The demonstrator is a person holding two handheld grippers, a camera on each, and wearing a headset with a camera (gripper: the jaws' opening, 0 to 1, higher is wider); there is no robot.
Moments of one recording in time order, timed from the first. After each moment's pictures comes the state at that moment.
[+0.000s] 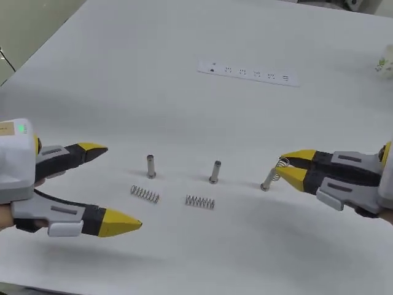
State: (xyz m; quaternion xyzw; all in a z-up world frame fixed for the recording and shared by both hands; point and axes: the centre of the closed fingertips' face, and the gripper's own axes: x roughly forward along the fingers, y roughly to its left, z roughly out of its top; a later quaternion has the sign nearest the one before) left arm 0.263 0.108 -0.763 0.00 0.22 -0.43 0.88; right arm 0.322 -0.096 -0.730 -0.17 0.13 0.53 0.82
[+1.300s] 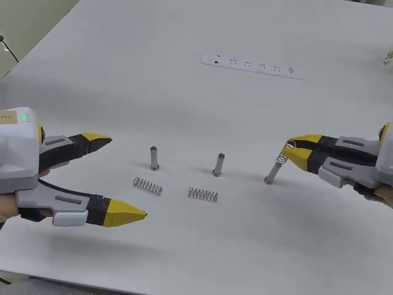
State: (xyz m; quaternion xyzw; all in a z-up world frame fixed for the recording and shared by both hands) left arm 0.265 0.107 -0.762 0.00 0.22 -0.43 0.88; right arm 0.352 -0.103 -0.744 -0.13 0.15 0.50 0.84
